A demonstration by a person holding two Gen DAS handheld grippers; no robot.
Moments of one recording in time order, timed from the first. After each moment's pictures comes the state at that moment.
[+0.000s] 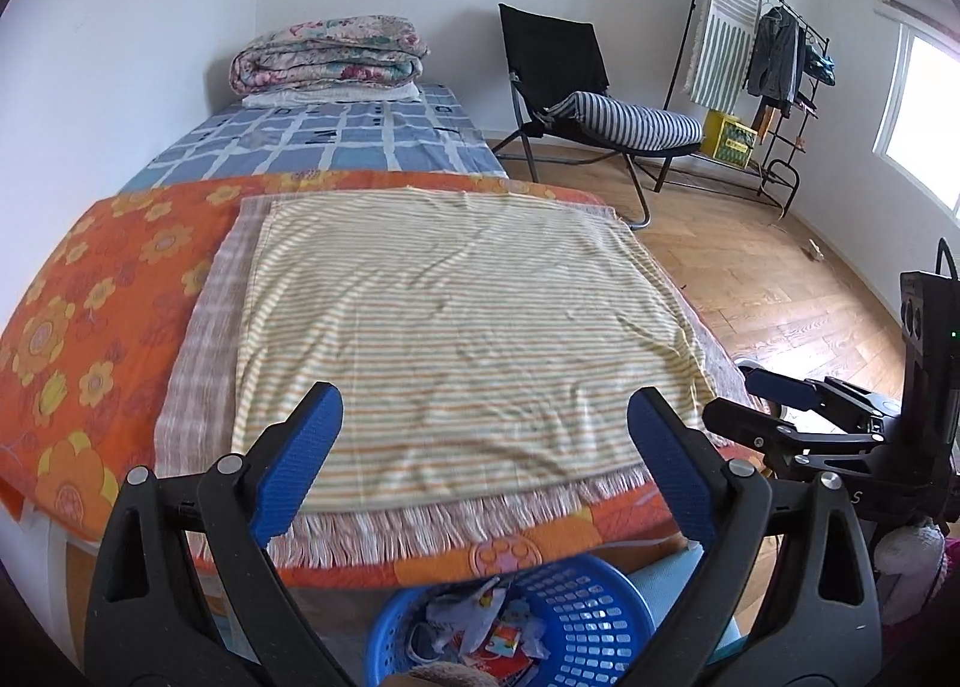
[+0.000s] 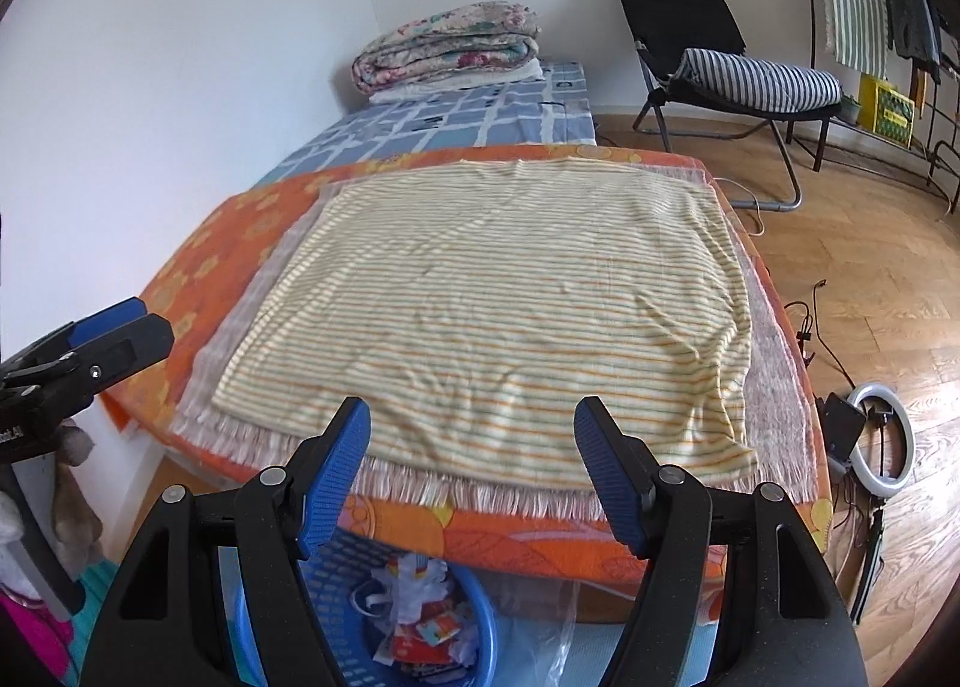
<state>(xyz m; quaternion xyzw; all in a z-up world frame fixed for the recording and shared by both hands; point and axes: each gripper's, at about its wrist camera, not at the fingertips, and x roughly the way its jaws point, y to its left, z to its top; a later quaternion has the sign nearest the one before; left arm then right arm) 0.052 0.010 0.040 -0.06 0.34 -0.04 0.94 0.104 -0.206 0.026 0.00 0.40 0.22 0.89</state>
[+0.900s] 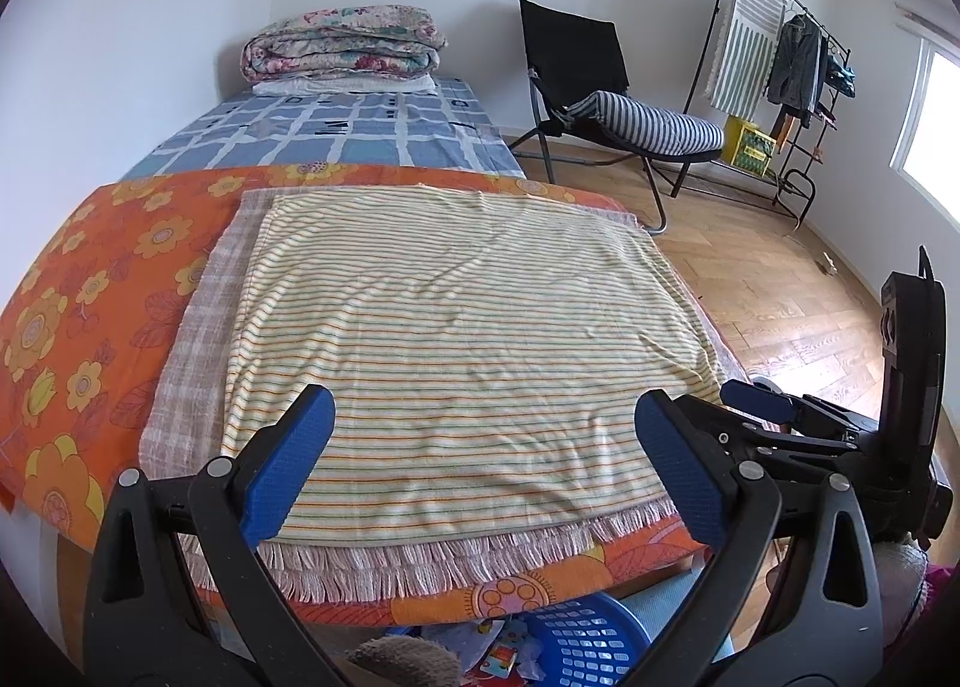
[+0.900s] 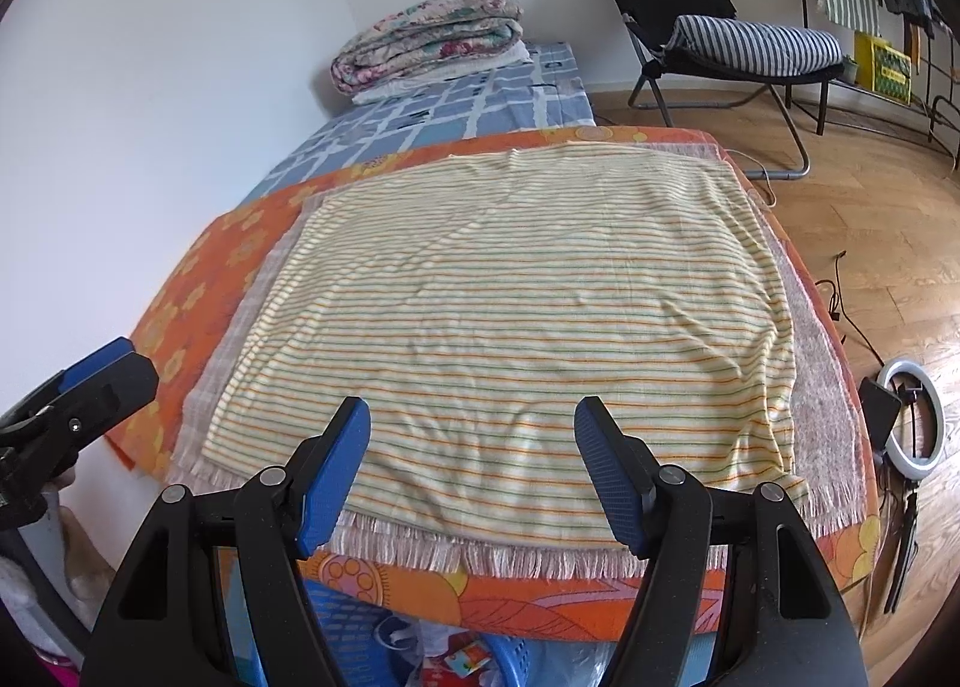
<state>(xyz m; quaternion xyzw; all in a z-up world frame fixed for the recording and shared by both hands) 0.085 0.016 0.026 -0.08 0.35 -0.02 0.93 0.153 -0.193 0.005 0.04 0.42 0.21 0.88</state>
